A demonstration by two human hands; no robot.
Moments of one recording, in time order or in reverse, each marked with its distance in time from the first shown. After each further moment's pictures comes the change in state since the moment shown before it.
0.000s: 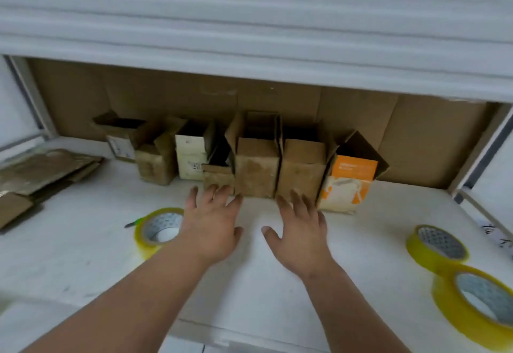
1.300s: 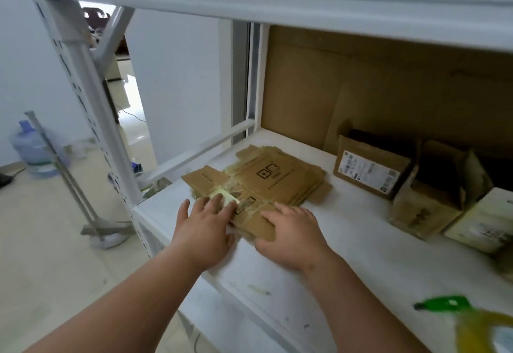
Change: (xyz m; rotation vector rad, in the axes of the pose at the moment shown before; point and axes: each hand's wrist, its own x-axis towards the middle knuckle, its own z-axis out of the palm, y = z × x) left_hand -0.097 -0.522 0.087 -0.070 -0.174 -0.493; right_hand 0.122 -0.503 0.184 0.019 -0.394 -0.523
